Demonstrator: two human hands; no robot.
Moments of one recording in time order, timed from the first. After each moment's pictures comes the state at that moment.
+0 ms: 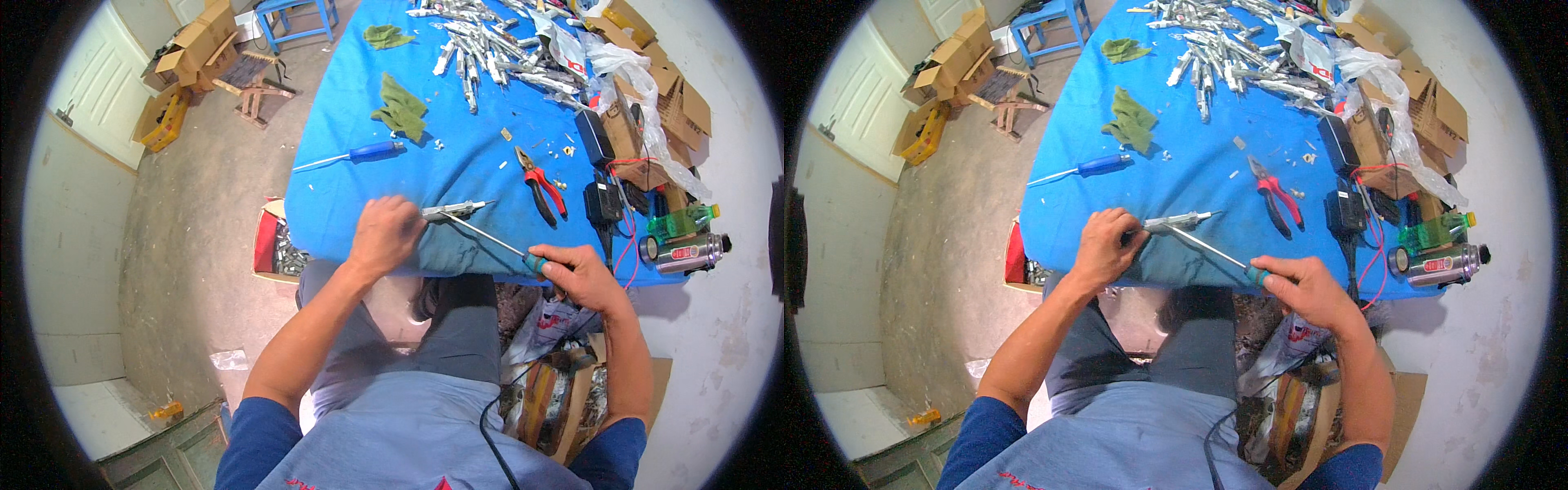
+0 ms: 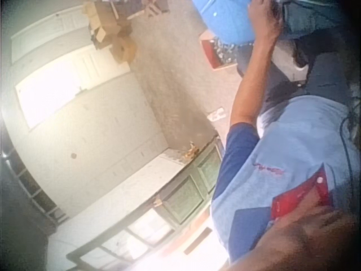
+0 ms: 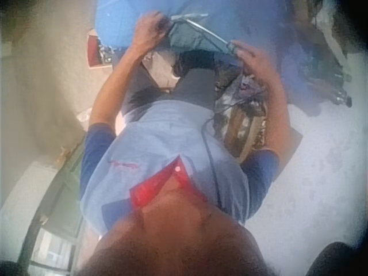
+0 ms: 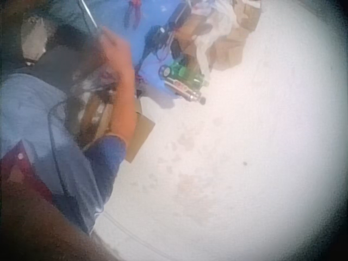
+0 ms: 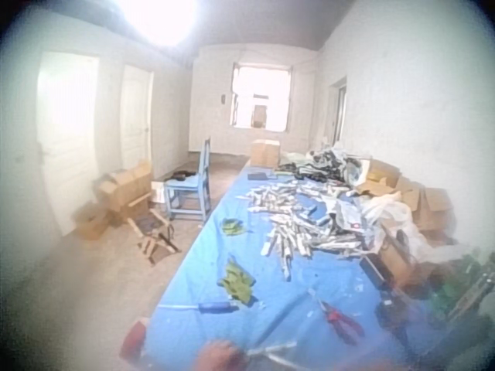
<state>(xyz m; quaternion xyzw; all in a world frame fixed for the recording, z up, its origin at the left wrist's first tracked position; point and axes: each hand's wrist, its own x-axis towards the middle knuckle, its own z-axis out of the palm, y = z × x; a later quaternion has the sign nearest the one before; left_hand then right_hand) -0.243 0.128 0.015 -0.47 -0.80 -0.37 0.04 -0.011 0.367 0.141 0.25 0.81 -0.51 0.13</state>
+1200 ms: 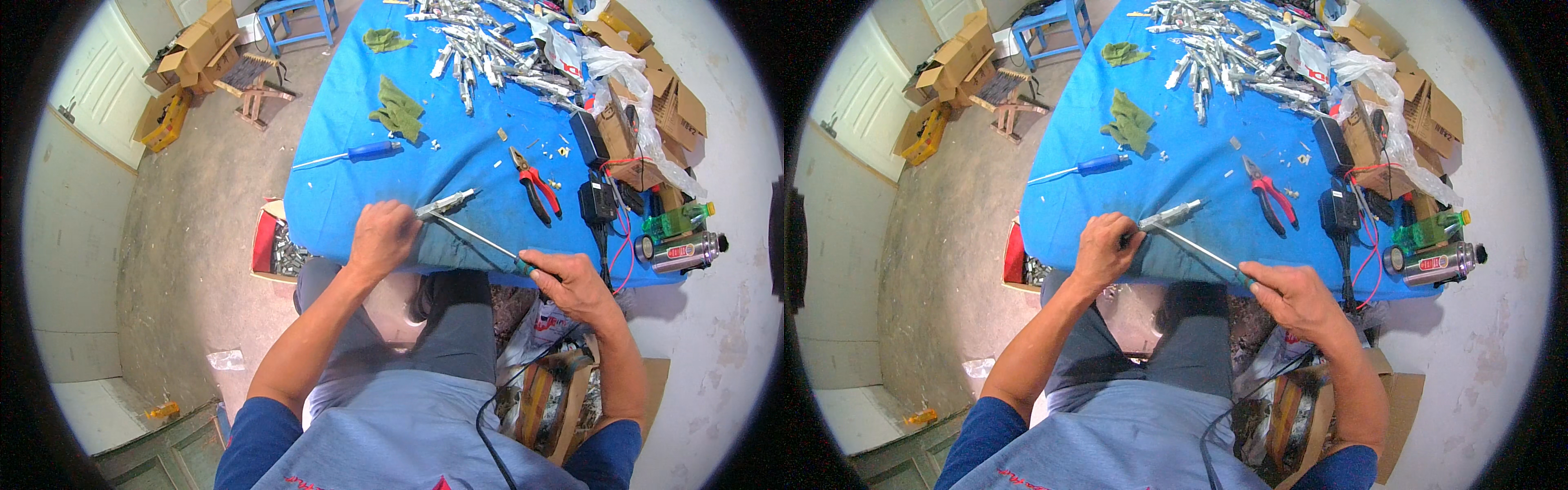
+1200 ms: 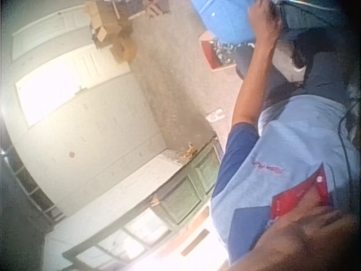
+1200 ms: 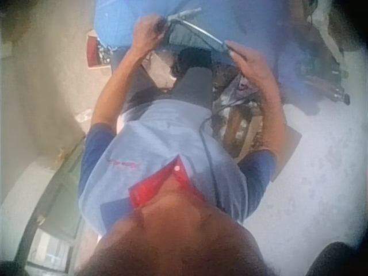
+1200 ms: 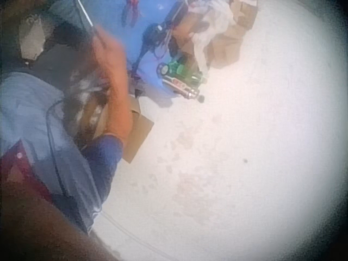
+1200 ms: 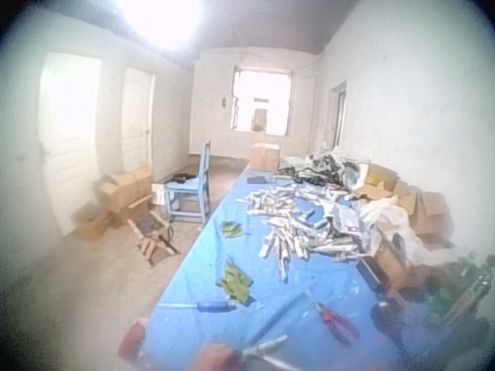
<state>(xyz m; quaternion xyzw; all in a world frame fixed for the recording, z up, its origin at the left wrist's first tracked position) -0.233 0.126 0.009 -0.45 -0.81 -0.38 0.06 -0.004 0.346 0.146 0.09 0.93 -0.35 0.00</state>
